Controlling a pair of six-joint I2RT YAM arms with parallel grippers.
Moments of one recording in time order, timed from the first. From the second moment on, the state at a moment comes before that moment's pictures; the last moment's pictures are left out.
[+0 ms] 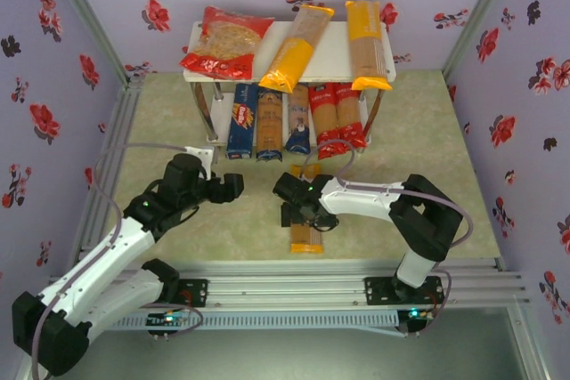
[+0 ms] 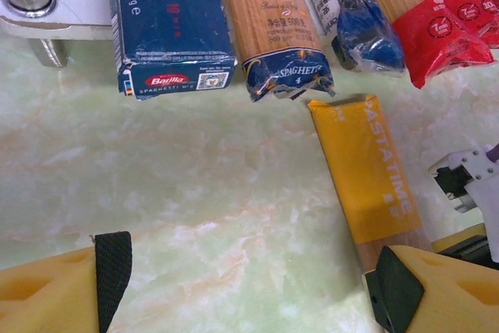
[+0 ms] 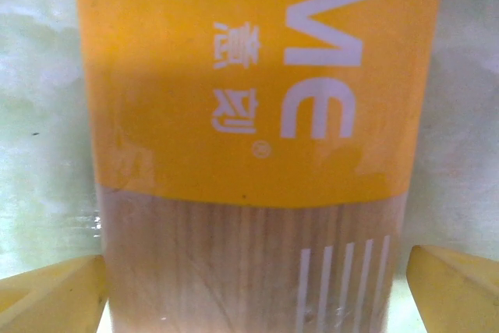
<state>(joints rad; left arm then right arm) -0.58 0.86 0.68 -0.47 0.02 -0.44 1.00 1.70 1.00 -0.71 0.12 0.96</state>
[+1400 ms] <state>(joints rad) -0.44 1.01 0.74 -0.31 0.16 -0.45 1.06 1.14 1.22 -1.08 0.07 0.79</state>
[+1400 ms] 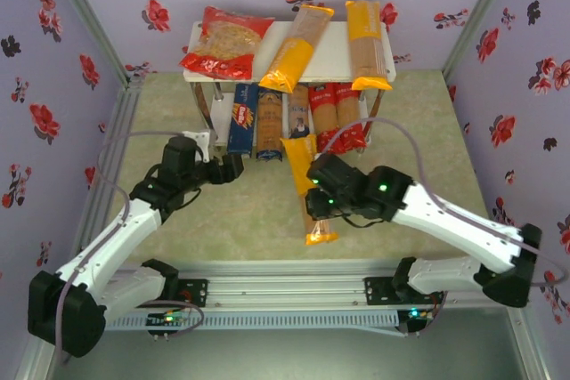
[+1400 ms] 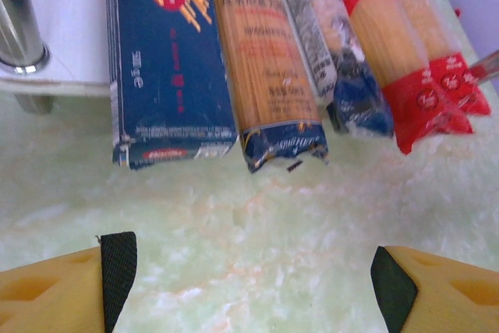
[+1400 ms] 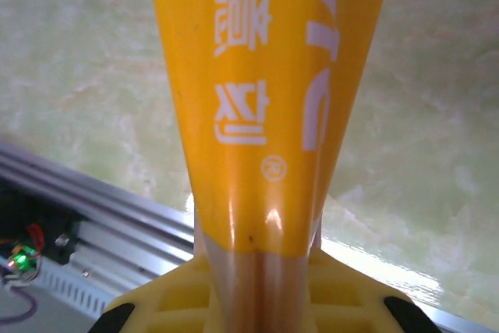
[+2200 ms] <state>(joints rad) -0.41 1.01 0.88 -0.42 0.16 -0.40 0.90 1.54 2.31 -1.12 0.48 0.25</state>
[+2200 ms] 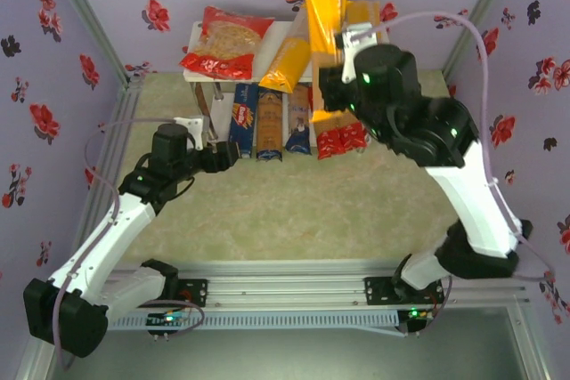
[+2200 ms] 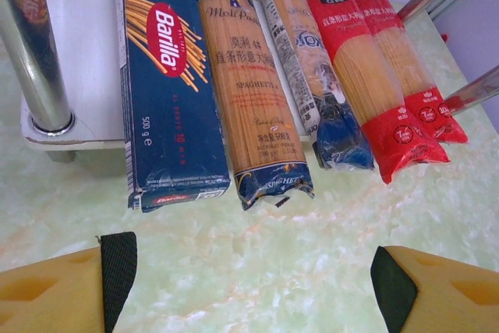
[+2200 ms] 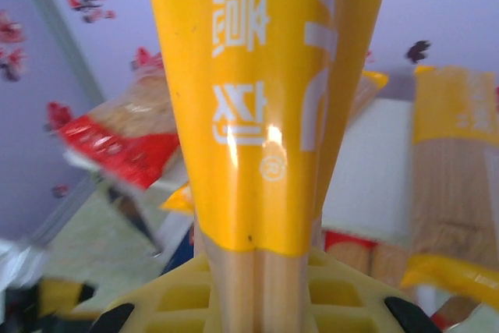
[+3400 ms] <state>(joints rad) -0.32 0.99 0.92 -0.57 0.17 -0.33 0.56 2.00 2.65 -1.19 0.34 0.35</state>
